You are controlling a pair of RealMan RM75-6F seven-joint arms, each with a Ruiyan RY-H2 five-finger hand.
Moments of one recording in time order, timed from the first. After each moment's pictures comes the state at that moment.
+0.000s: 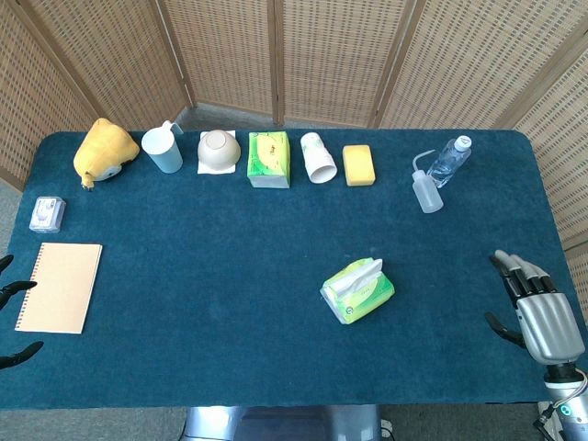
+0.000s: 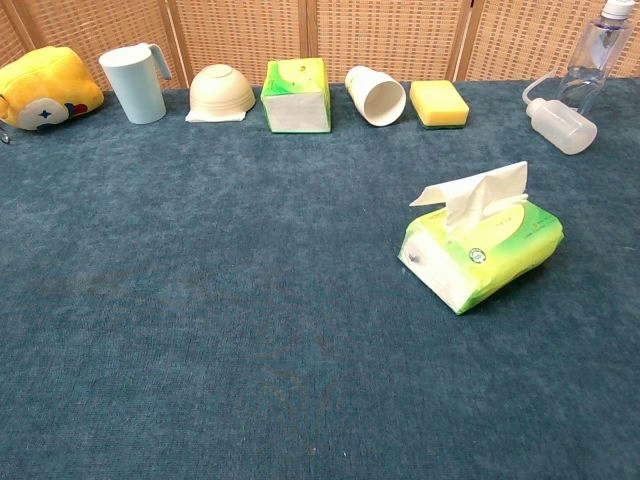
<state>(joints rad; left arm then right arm) 0.00 -0.72 0.04 -1.96 1.64 1.54 -0.12 0.14 -1.11 0.03 -1.51 -1.64 1.57 0.04</state>
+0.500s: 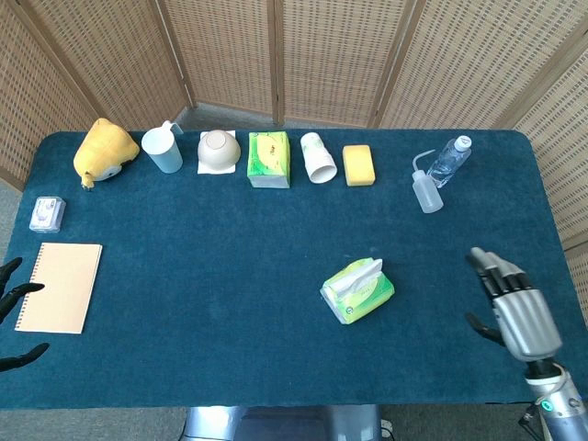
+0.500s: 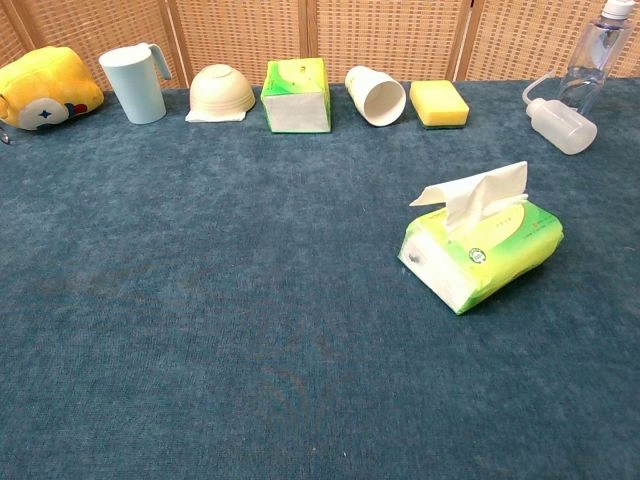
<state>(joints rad) -0.01 -0.73 0.04 -1.98 1.62 1.50 -0.06 0.19 -1.13 0.03 -1.56 -1.70 1.51 -0.01</state>
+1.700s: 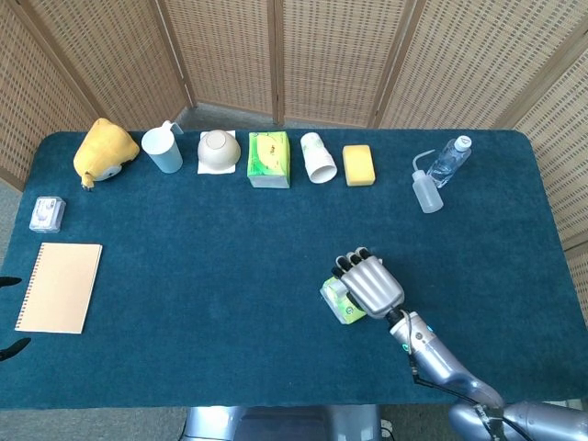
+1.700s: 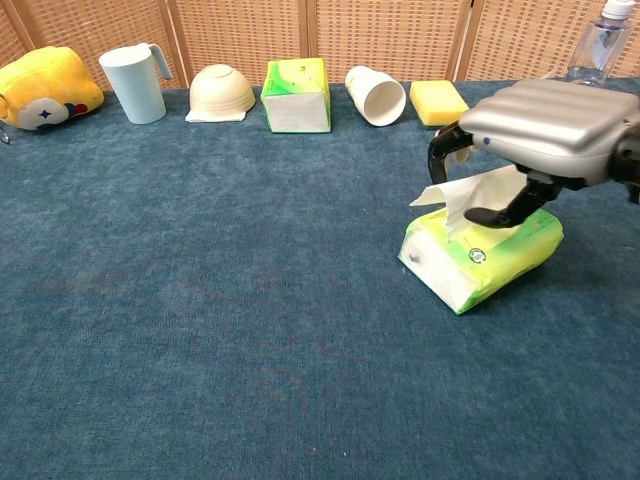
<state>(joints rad) -0.02 -0.67 0.03 -1.93 1.56 1.49 -0.24 0.60 -1.41 0.18 -1.70 -1.40 0.97 -0.62</state>
